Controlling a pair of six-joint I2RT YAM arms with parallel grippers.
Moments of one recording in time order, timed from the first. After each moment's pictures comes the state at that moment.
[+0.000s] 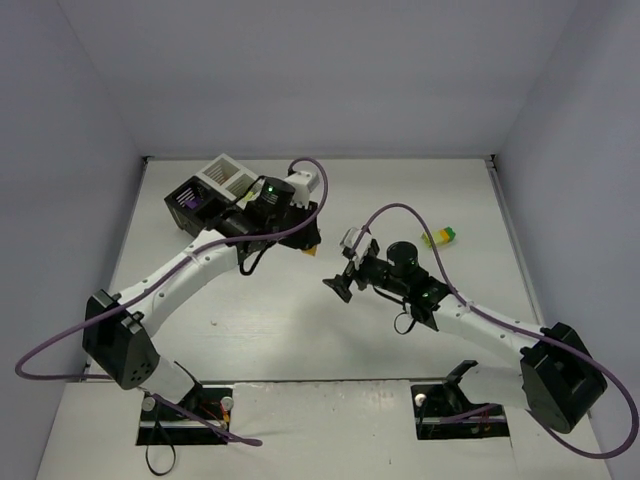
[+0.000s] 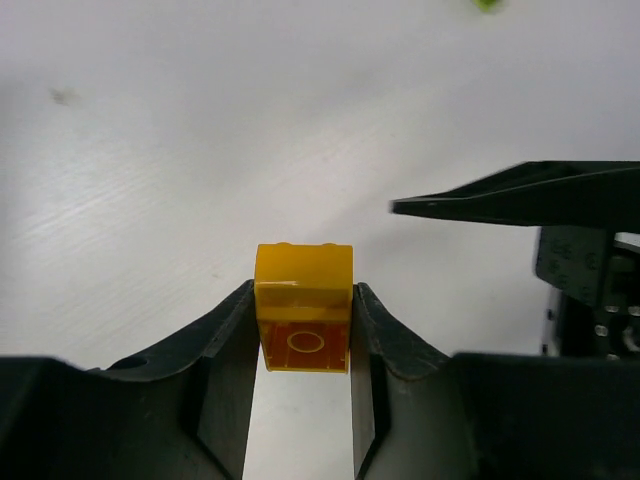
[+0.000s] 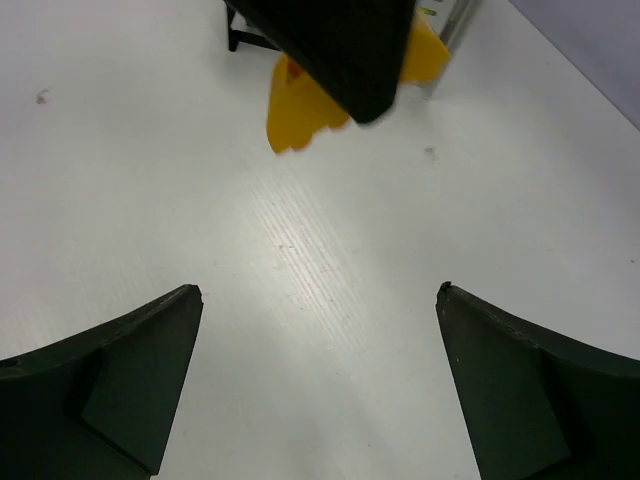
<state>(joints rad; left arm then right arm) -0.68 1.50 1.37 -0.54 0.12 -0.33 0.67 1.19 0.53 0.39 -0.36 -0.27</state>
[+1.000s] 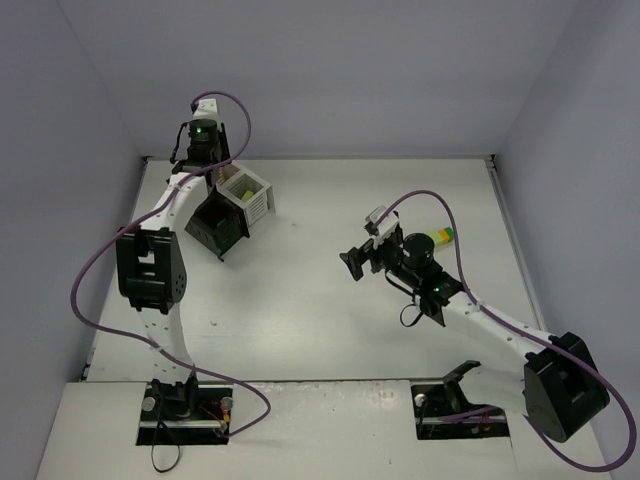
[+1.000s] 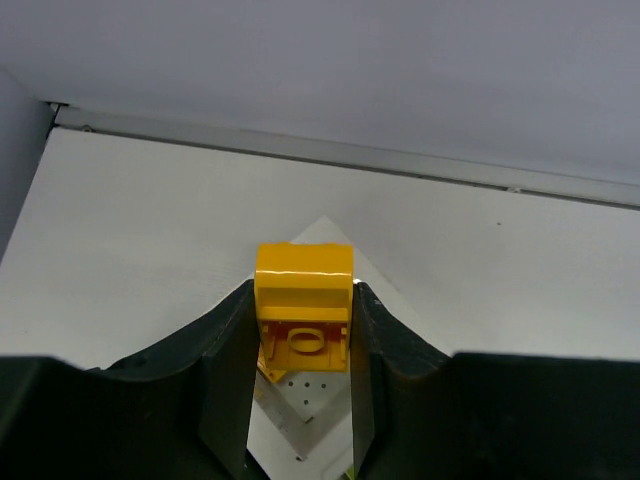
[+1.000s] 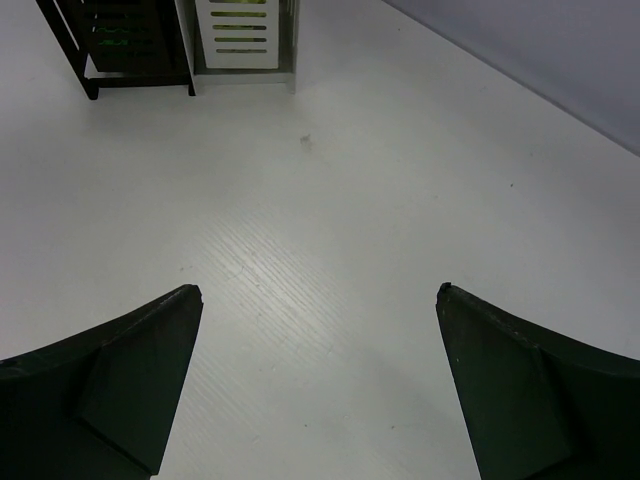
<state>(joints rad) -0.12 1.97 1.73 -0.13 -0.22 -0.13 0.54 1.15 0.54 0.40 -0.19 -0.13</state>
